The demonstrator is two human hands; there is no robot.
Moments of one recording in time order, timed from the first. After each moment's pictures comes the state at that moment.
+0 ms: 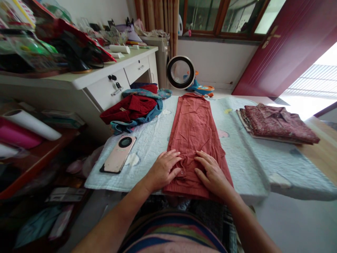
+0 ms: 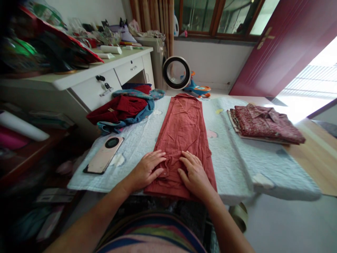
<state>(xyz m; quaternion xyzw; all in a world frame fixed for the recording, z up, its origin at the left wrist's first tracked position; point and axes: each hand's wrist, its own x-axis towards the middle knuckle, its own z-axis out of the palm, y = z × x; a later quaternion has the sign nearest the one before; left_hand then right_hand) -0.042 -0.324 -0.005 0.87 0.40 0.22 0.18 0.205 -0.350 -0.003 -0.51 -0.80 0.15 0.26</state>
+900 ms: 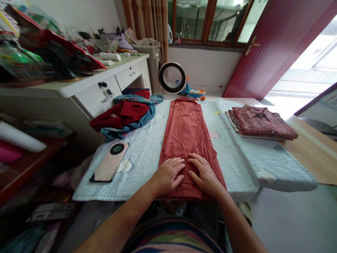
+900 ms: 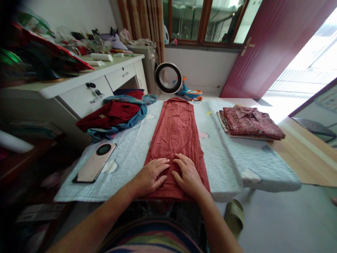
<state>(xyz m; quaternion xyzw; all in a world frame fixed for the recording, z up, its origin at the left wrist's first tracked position) -0.009 -0.328 -0.002 0.90 0.35 0.18 0.17 0.206 -0.352 -0.014 -0.52 -0.78 0.18 0.29</state>
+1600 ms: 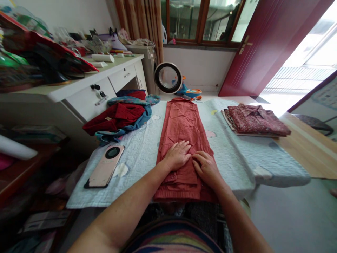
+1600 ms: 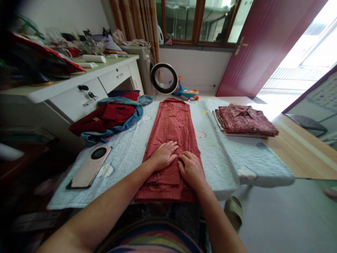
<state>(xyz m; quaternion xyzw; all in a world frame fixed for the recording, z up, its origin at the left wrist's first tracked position) 0.054 -0.247 -0.024 0.91 0.38 0.11 0.12 0.224 -0.330 -0.015 -0.58 -0.76 0.08 0.28</state>
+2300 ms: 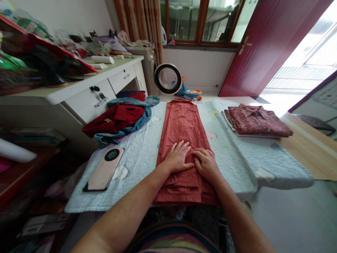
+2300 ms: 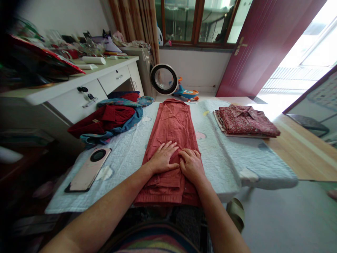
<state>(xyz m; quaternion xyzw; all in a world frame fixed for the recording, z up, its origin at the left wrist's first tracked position) 0.051 -0.247 -0.023 0.91 0.37 0.09 0.14 0.231 -0.311 -0.022 -0.59 -0.76 0.04 0.27</state>
